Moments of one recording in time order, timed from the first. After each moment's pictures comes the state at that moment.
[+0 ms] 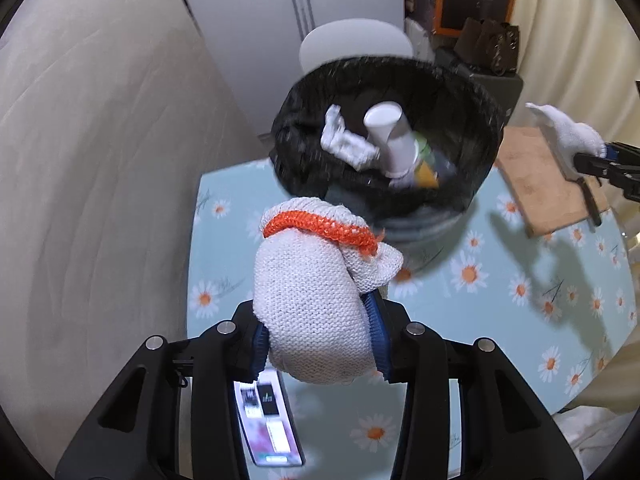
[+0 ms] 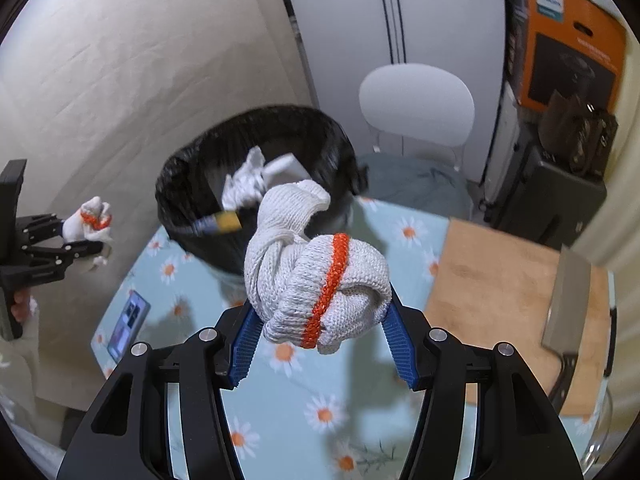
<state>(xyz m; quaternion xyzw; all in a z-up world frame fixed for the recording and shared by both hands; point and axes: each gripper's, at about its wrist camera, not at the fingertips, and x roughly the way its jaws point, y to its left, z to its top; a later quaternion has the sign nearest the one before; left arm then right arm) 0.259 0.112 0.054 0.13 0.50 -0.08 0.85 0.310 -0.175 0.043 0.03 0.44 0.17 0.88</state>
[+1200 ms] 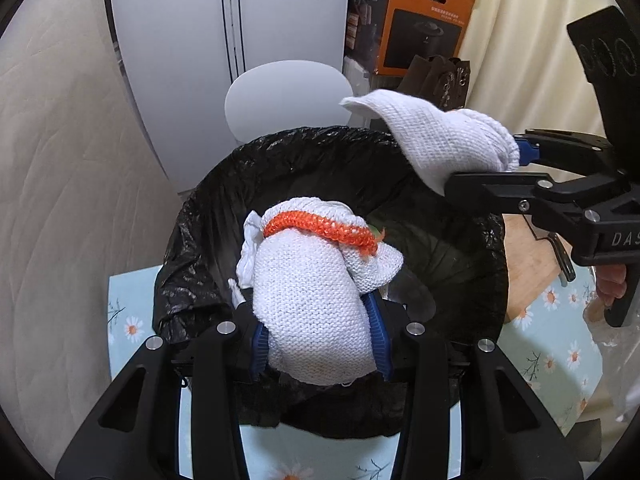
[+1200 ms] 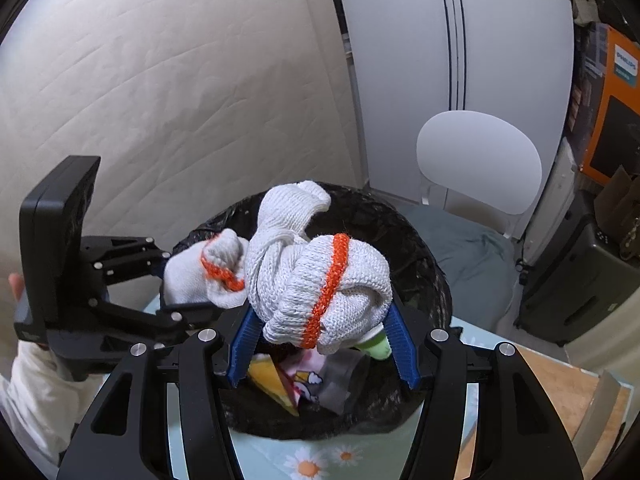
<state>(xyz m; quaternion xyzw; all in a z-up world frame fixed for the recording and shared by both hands) 0.382 0.062 0.017 0.08 0.44 -0.22 0.87 0.437 -0.089 0.056 0.01 0.41 0.24 0.88</state>
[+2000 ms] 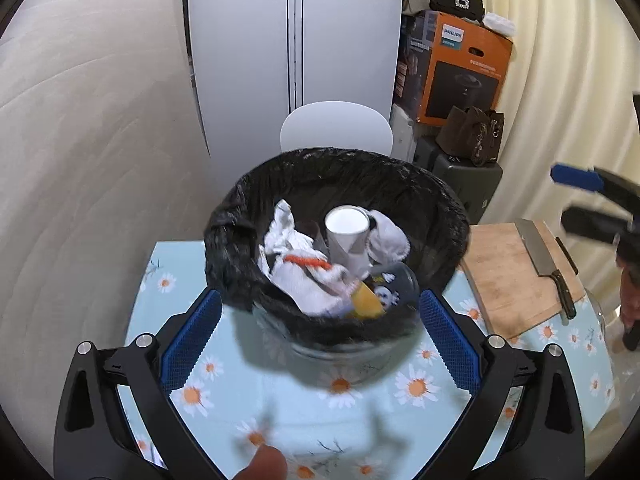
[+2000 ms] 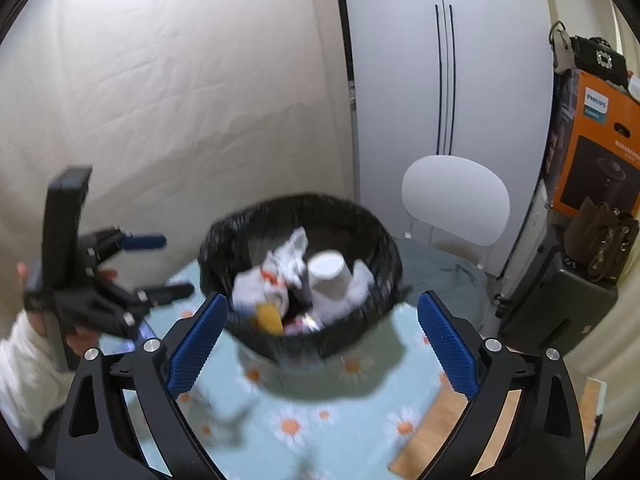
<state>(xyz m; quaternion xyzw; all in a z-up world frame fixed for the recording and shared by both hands) 0.268 0.064 0.044 0.04 0.37 -0.11 0.92 0.311 -0.147 0.089 -0.03 0.32 0.24 0.92</state>
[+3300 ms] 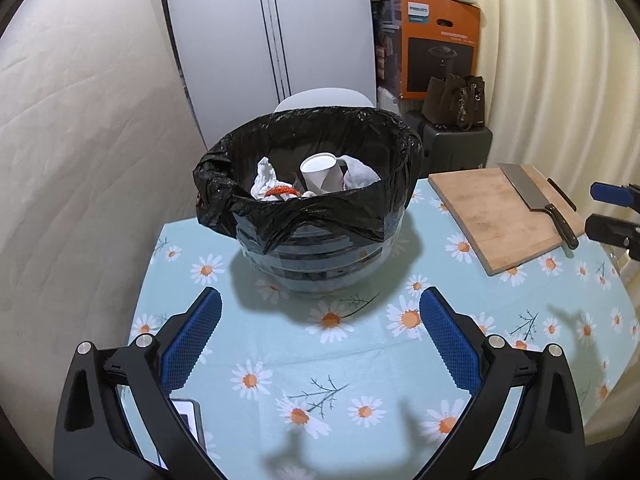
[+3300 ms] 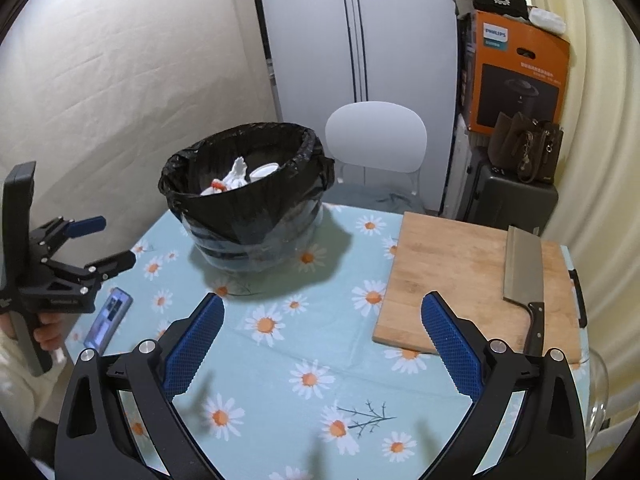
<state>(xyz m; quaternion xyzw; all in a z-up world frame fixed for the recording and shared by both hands) 0.182 0.045 0.013 0.11 0.36 -0.11 0.92 0.194 -0.195 0.026 0.03 0.36 0.10 0.93</state>
